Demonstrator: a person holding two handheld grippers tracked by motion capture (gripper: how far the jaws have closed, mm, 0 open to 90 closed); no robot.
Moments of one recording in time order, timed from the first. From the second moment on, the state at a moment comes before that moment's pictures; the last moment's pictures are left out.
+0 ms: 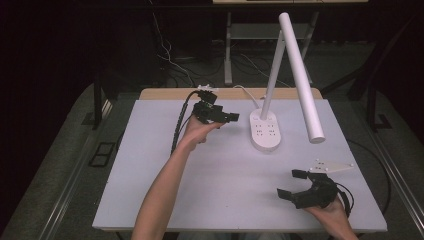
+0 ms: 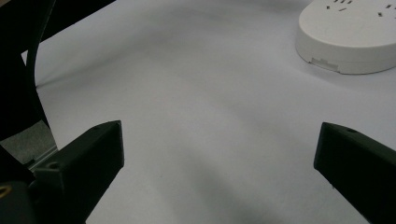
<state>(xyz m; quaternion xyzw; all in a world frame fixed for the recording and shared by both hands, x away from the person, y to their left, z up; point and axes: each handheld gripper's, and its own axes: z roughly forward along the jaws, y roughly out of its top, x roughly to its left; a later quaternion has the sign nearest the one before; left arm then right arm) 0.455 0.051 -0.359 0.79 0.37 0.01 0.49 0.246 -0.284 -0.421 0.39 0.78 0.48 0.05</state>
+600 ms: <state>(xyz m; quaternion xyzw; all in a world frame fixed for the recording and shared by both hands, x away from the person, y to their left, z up) 0.403 0.109 -0.349 0.78 0.37 0.03 0.51 0.246 -0.283 -0.421 0.39 0.78 0.48 0.05</state>
